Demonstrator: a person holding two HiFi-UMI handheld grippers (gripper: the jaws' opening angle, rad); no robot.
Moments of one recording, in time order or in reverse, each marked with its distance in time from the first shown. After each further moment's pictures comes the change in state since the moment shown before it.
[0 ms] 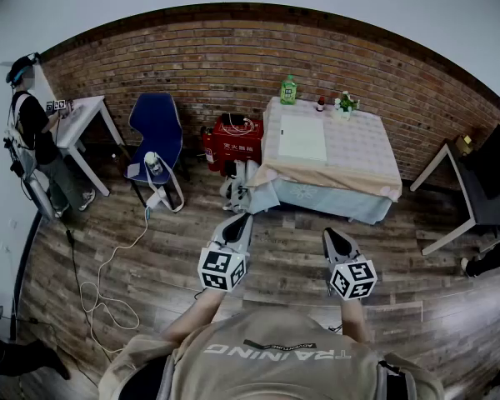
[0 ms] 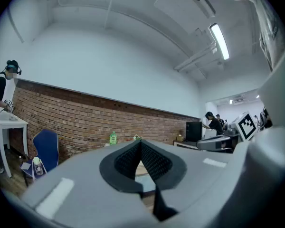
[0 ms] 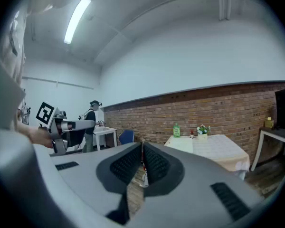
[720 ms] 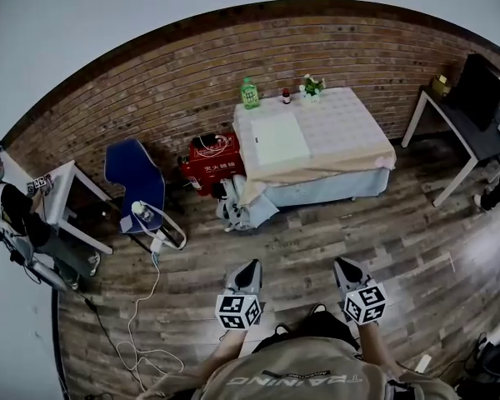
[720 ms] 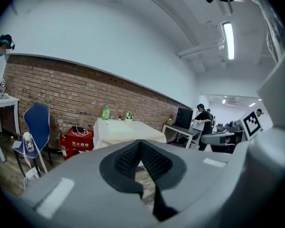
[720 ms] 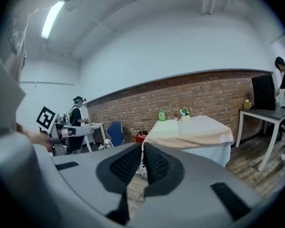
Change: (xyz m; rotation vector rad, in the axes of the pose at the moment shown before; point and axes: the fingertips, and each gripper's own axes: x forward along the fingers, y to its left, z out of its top) left arm 0.010 -0.014 -0.110 -0.135 0.231 -0.105; right arm -0.040 -0.007 -0.082 0.116 0.131 -0.173
